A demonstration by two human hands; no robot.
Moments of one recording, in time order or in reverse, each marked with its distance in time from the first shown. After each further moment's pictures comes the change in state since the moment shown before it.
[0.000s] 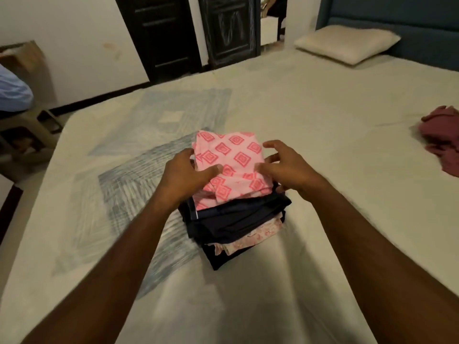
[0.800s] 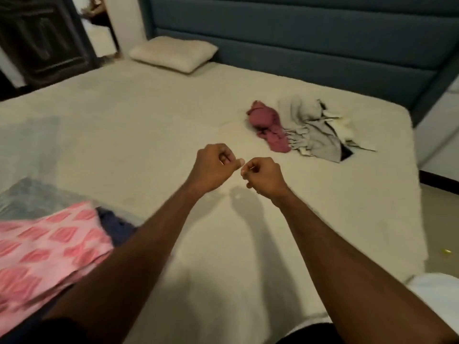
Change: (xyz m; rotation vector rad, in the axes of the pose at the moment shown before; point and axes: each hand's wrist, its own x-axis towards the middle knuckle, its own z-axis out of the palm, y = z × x) left_hand 0.030 0.198 0.304 -0.120 -0.509 0.595; right_hand -0.061 0.151 -0.200 -0.071 0.724 0.240
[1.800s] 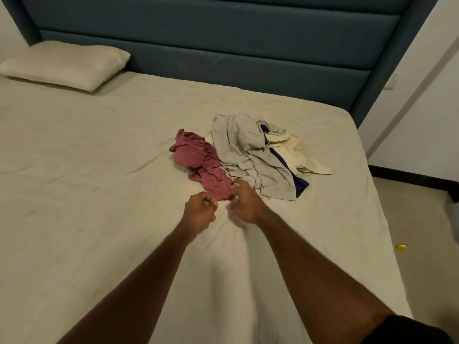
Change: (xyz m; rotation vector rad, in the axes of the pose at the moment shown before) left_hand 0.211 -0.047 0.219 -0.251 -0.280 -0.369; right_hand 0.234 0.166 -0.087 -0.395 -0.128 0.028
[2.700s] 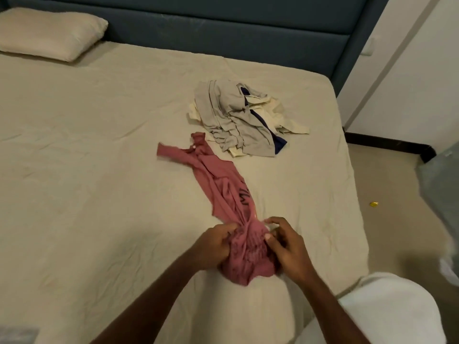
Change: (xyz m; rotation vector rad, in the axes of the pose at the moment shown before) left_hand -0.168 -0.076 0.048 0.287 -0.570 0.300; right_hand -0.281 0.058 0.045 0.579 0.320 0.121
